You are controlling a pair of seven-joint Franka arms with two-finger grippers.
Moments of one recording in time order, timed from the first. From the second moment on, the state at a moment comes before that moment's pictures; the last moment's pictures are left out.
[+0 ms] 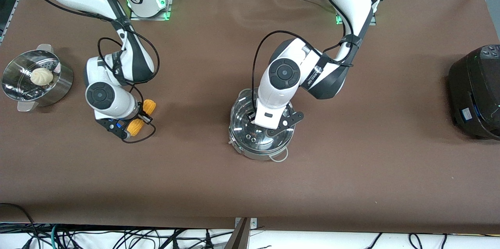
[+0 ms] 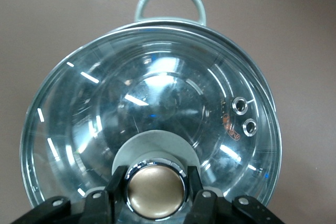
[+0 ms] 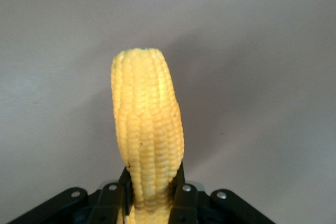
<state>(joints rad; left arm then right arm) -0.58 0.79 -0.05 -1.02 -0.08 1.83 -1.16 0.21 0.48 0.00 -1.73 -0.12 2.03 0.86</state>
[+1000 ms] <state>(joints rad) -0.09 0.09 -0.03 -1.85 0.01 1.81 -0.36 0.47 0.54 0.13 -1.35 0.07 2.05 0.87</state>
